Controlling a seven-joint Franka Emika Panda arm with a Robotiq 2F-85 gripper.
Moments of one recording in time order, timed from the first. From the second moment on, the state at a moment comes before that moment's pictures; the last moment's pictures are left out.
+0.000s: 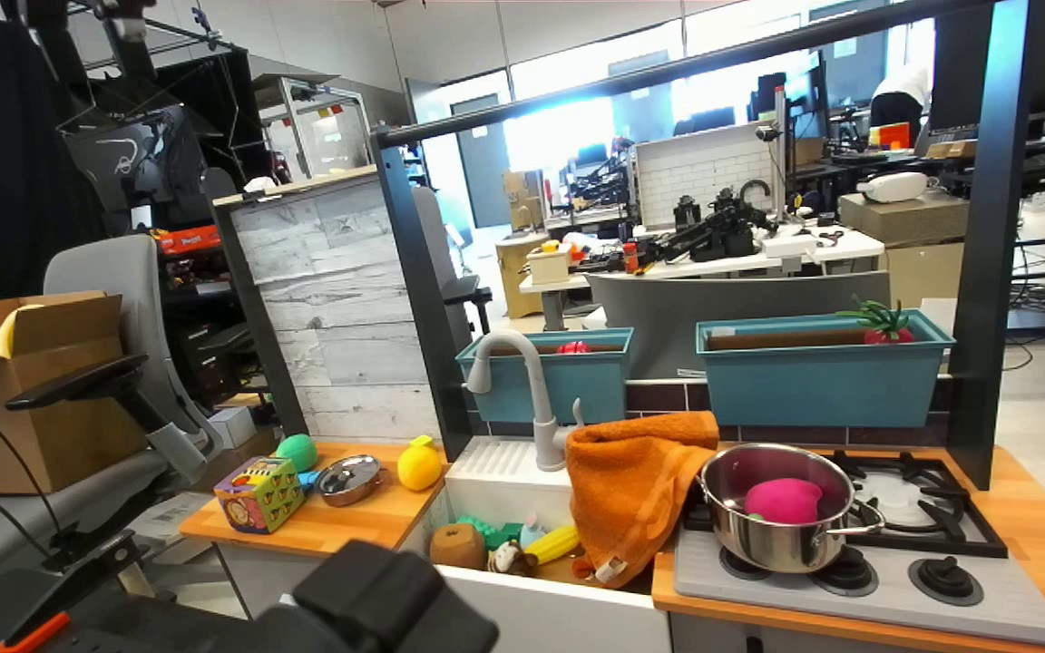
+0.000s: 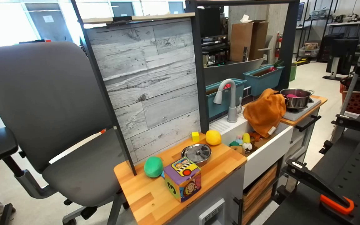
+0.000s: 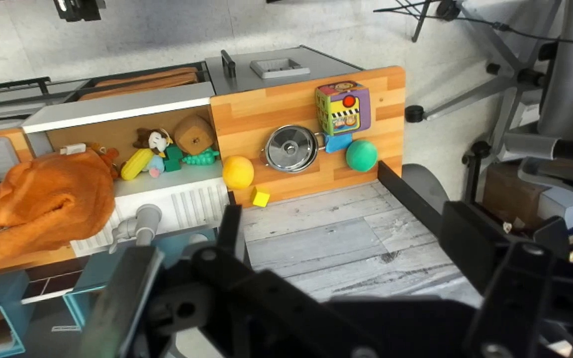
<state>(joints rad) 0.08 -0.44 -0.02 -2.31 0.19 2.00 0.05</state>
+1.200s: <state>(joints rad) 0.18 0.26 0.12 -2.38 -0.09 2.78 0.20</state>
